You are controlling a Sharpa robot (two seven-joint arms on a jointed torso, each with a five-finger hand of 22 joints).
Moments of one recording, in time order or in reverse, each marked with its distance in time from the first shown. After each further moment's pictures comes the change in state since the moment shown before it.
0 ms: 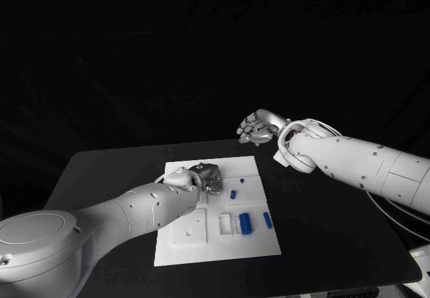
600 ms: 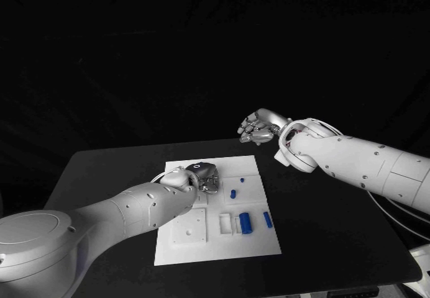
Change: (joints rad) left arm 0.000 -0.024 -0.001 0.013 -0.036 -0.018 0.003; left_hand 0.010 -0.010 0.002 -0.013 0.000 0.007 0.000 0.004 -0.003 0.002 -0.002 0.001 -0.004 0.000 0.000 0.004 0.001 0.000 0.002 -0.002 0.000 0.001; right arm 0.000 -0.004 0.000 0.001 0.000 0.000 0.000; right_hand 0.000 0.000 0.000 0.000 0.000 0.001 -0.001 0.000 0.000 0.000 0.000 0.000 0.000 0.000 0.000 0.001 0.001 0.000 0.000 0.000 0.000 0.001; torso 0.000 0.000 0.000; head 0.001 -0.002
